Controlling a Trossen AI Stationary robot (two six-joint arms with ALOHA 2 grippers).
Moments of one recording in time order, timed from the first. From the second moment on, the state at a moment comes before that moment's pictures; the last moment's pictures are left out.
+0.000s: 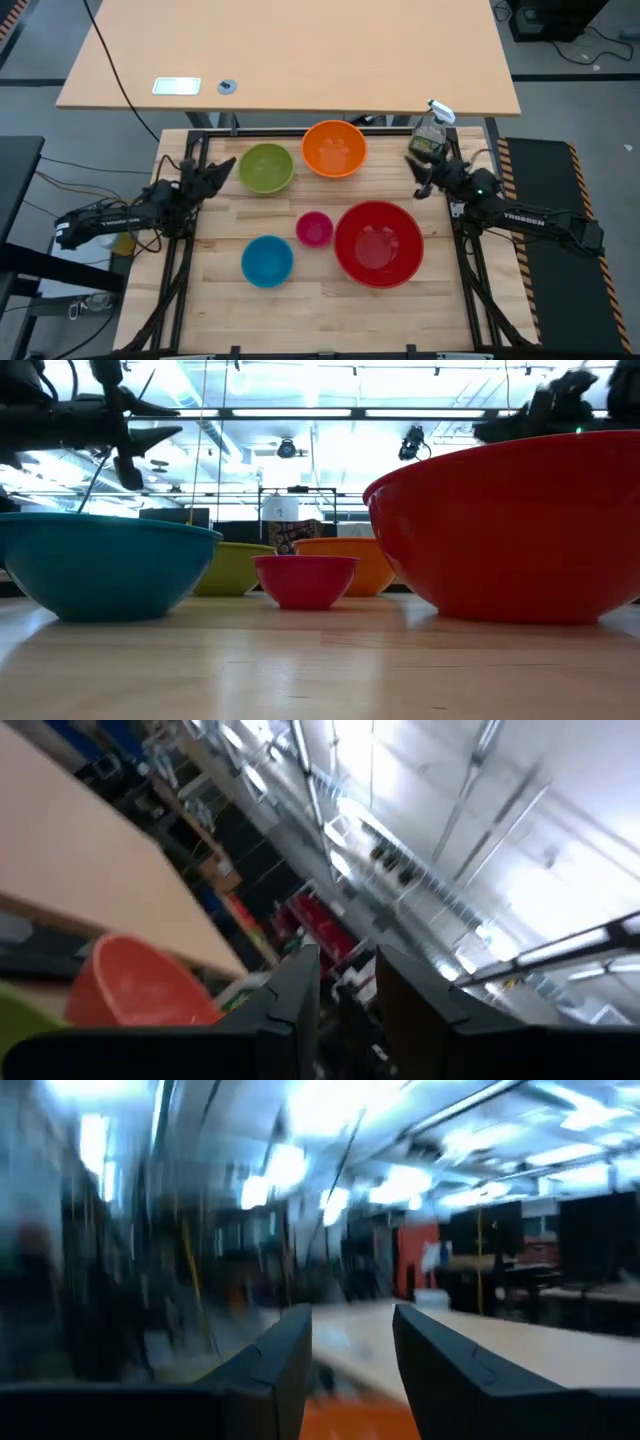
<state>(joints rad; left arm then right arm) 0.22 0.24 0.01 0.65 -0.38 -0.80 -0.53 0.49 0.01 0.86 0.02 0.09</state>
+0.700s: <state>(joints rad) 0.22 0.46 0.28 0.28 -0.59 -0.79 -0.53 0.92 0.43 0.75 0.03 0.58</state>
